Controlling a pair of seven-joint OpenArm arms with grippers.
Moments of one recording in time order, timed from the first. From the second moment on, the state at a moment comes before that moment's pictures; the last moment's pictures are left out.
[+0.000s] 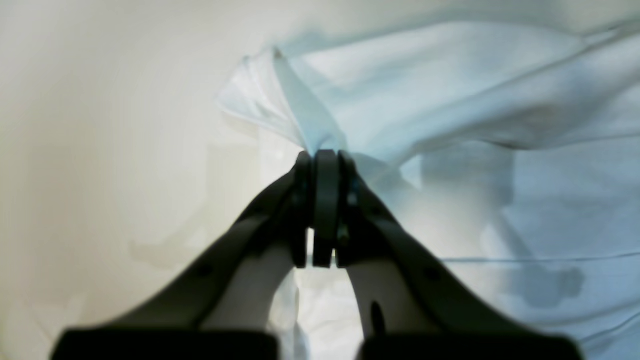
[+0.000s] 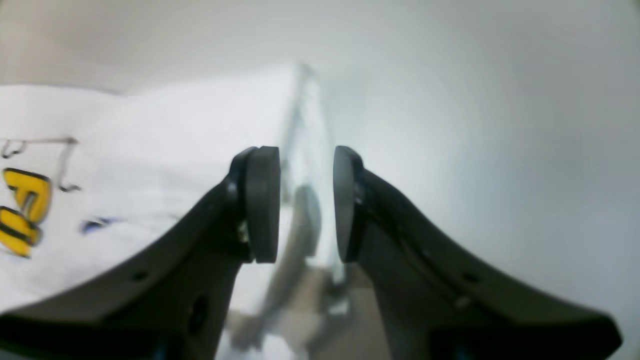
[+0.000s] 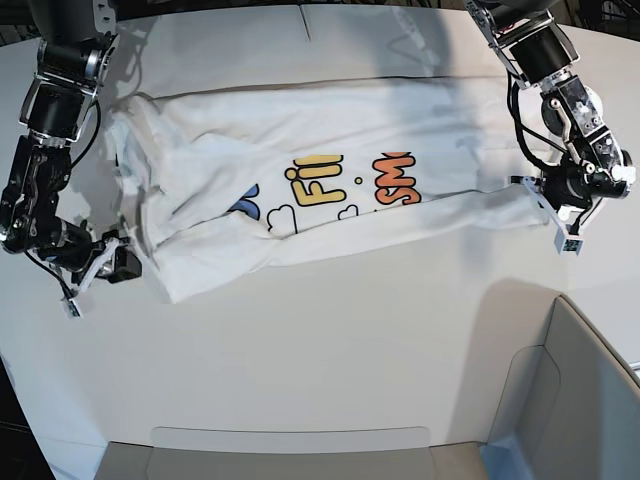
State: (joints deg) left arm -7.3 -11.4 -32.8 93.1 -7.0 -33.5 77.9; right arm 20.8 22.4 17.5 67.9 34.7 42.4 -63.0
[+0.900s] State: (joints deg) left arm -7.3 -11.4 -32.8 93.1 -7.2 -33.5 77.9; right arm 22.8 19.3 8.4 58.8 35.3 44.1 -57.8
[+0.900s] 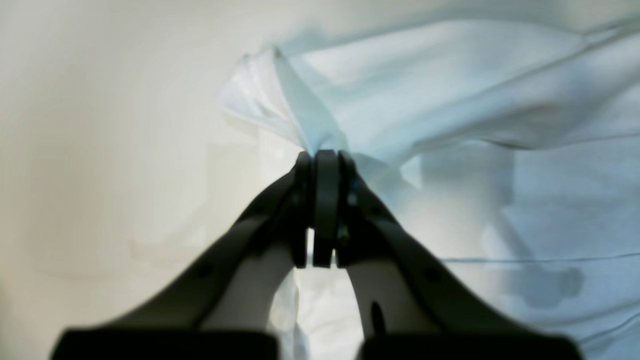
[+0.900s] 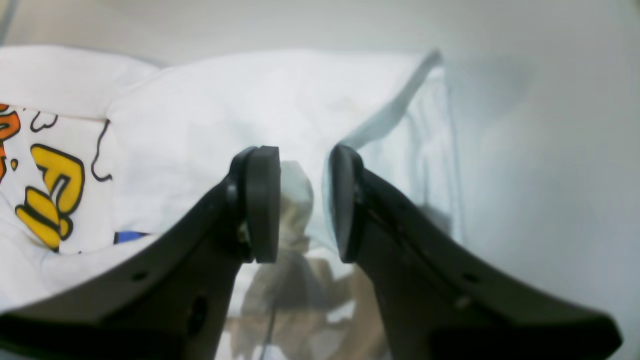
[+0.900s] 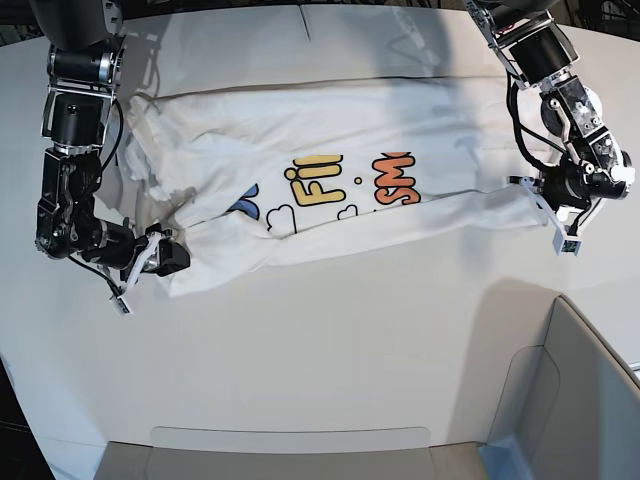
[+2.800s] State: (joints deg) left arm -7.4 -15.9 -33.1 93.3 -7.4 -33.5 77.9; right arm 2.3 24.5 15.5 95.7 55.6 44.3 -75.0
